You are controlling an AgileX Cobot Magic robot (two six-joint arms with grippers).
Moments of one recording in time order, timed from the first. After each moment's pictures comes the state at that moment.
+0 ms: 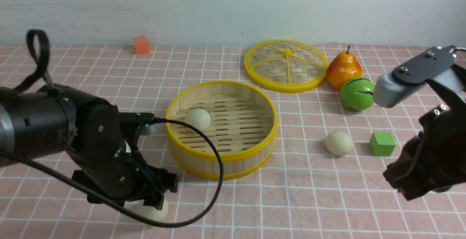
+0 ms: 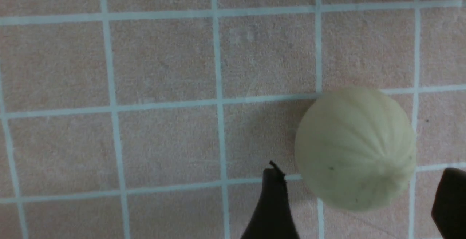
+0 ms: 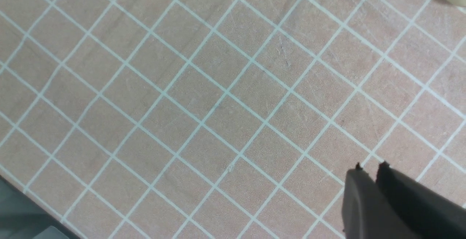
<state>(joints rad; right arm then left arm) 0.43 1.19 -1.10 0.19 1.09 -0.19 -0.41 1.63 -0.95 0.02 0.67 -0.36</state>
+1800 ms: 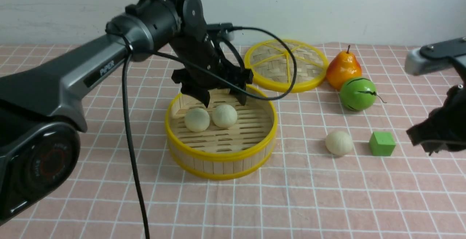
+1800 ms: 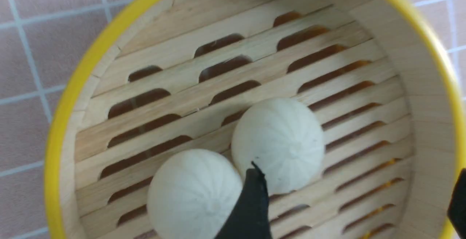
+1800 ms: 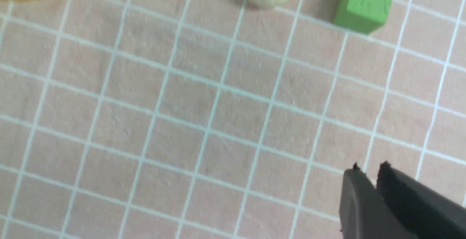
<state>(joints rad) 0.17 1.34 -1.15 0.07 0.94 -0.05 -0.41 2.23 -2.20 -0.19 1.12 -0.13</state>
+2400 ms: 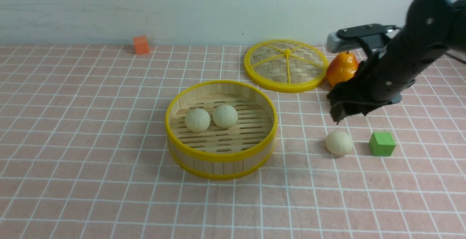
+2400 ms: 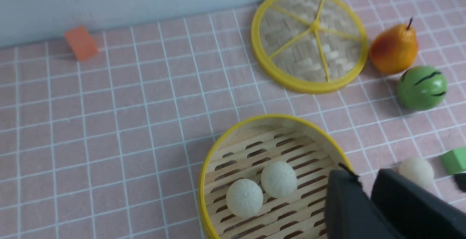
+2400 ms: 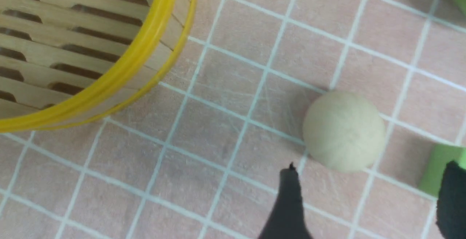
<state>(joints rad) 0.24 1.85 -1.53 0.13 0.88 -0.11 -0.41 1.67 -2.23 0.02 1.25 -0.17</state>
